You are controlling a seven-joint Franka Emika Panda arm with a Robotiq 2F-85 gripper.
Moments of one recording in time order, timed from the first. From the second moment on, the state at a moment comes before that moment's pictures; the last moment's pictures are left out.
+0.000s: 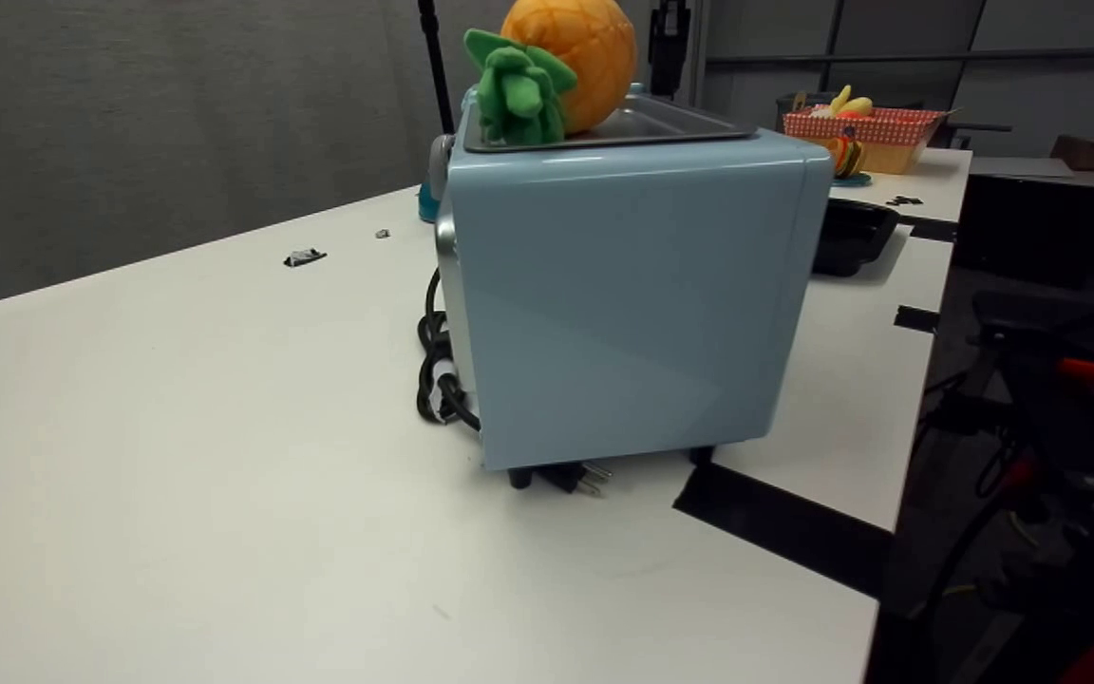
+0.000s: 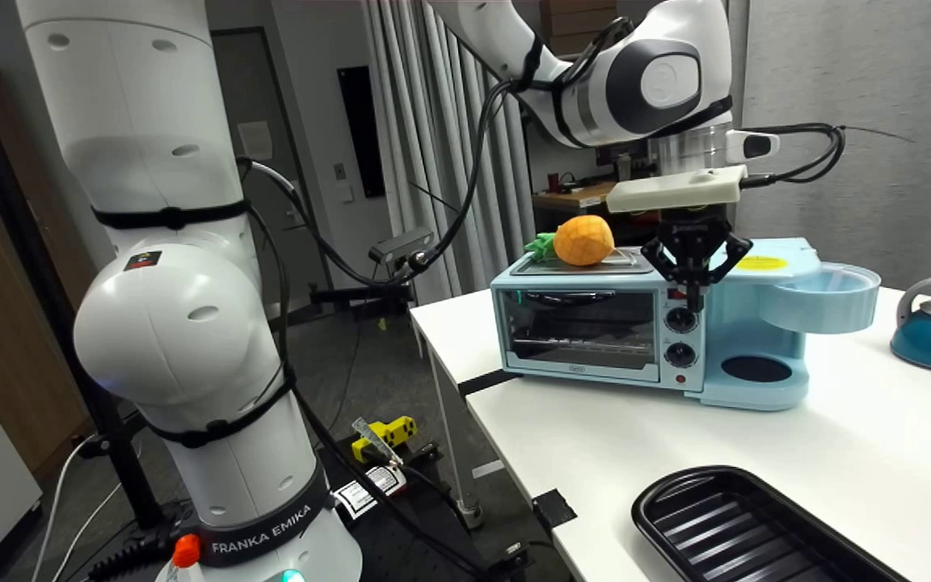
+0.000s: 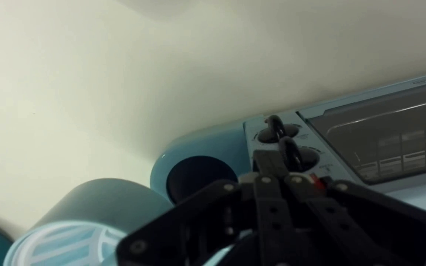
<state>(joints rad) -0.05 0.10 -0.08 -2.18 -0.04 2.34 -0.42</state>
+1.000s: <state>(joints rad) -0.07 0.11 -0.08 -2.15 0.01 2.34 -0.42</state>
